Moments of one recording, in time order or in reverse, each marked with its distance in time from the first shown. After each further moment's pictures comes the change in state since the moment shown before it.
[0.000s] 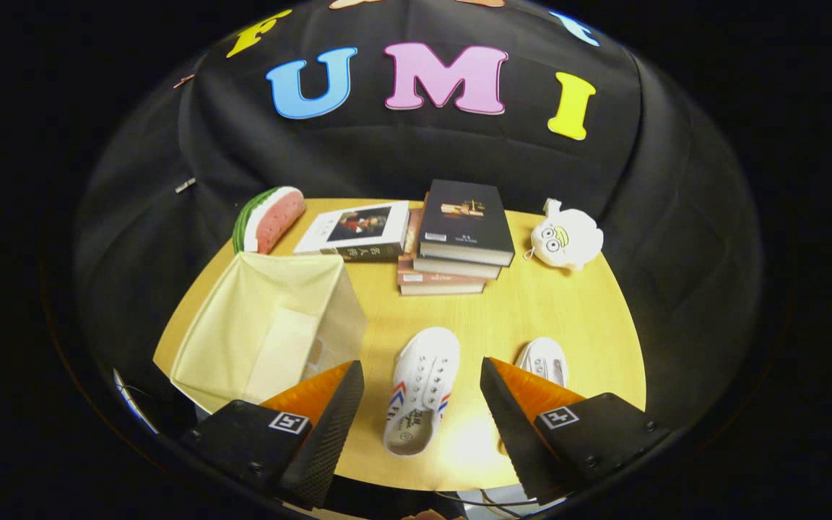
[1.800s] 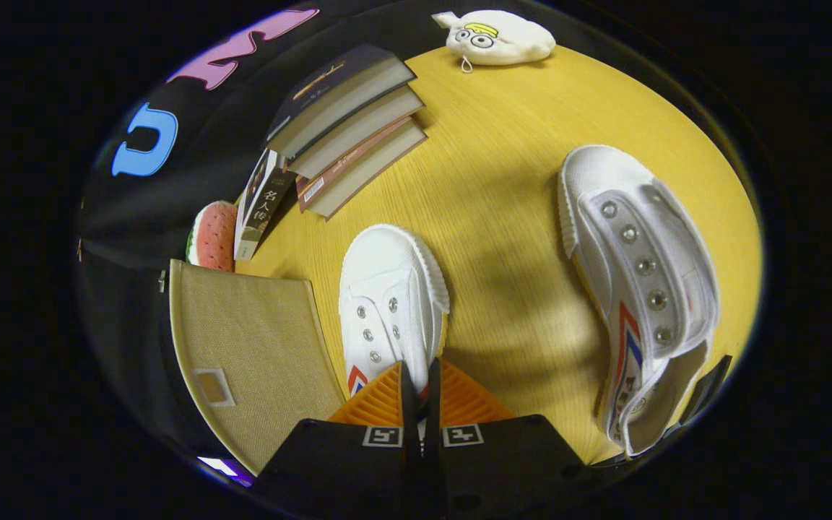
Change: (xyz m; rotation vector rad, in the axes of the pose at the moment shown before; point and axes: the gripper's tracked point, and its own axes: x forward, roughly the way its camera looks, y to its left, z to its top) arm 0.113 -0.025 -0.086 0.639 0.404 0.186
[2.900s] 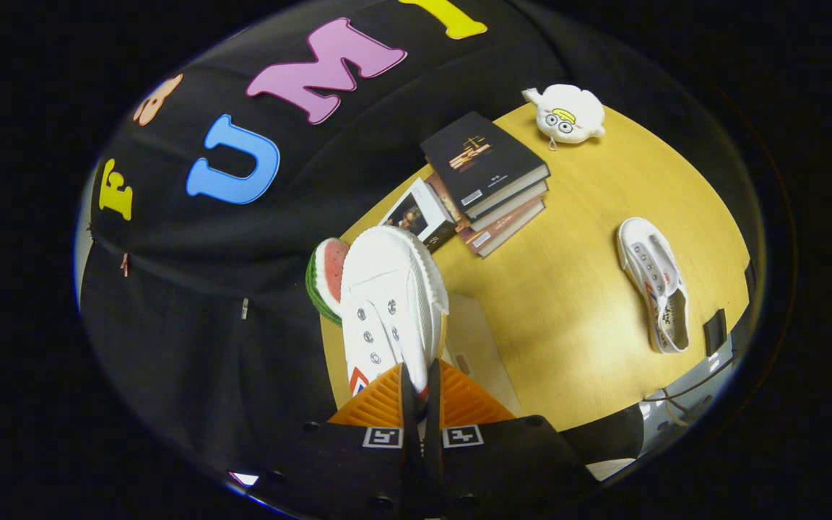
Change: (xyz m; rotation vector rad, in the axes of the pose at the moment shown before) arm -0.152 0.221 0.001 0.031 -0.124 0.193
